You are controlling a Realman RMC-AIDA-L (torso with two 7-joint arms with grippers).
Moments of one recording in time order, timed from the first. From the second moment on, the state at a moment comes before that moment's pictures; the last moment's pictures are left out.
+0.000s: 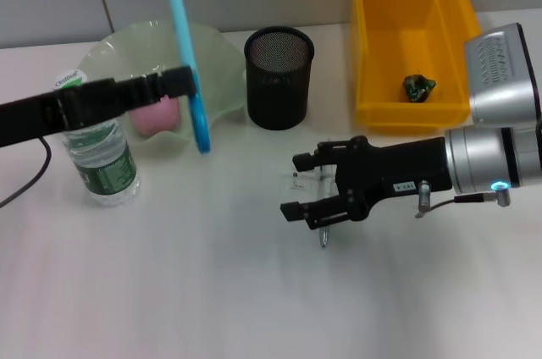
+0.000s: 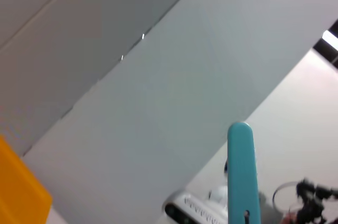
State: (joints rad) left arm -0.60 -2.01 0.69 0.59 1.68 1.91 -1.96; right arm 0.54 2.06 -1.13 -0.72 -1.82 -1.39 1.45
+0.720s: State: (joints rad) left arm -0.57 -2.05 0.59 0.40 1.59 1.85 -1.90; right arm 0.54 2.08 -1.08 -0.59 -1.58 -1.41 1.12
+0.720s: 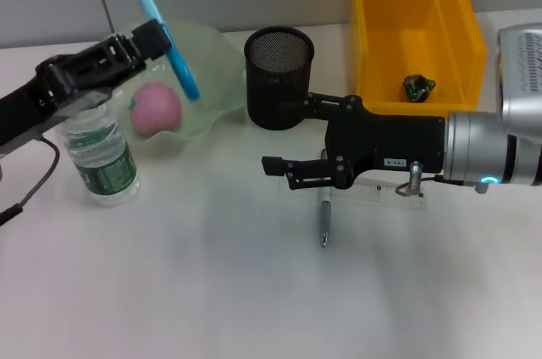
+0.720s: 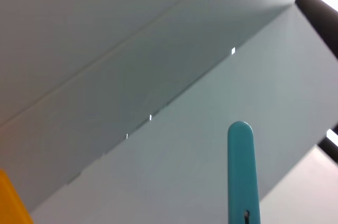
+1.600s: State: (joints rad) left arm -0.58 -2.08 0.46 0.02 1.48 1.78 -1.61; right arm 0.56 2.09 -1.09 -0.28 -1.24 -1.57 0.63
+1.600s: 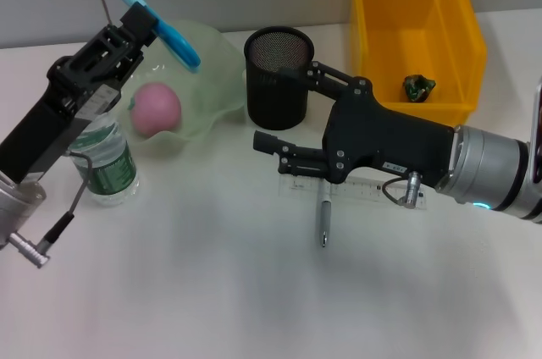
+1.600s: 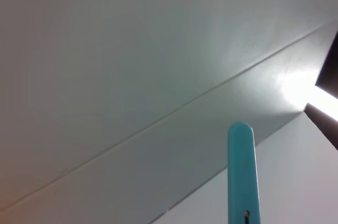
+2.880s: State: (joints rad) left arm -0.59 -2.08 0.38 -0.23 1.49 1.69 -1.44; right arm 0.57 2.09 -1.08 -0.06 -1.11 -1.66 0.41
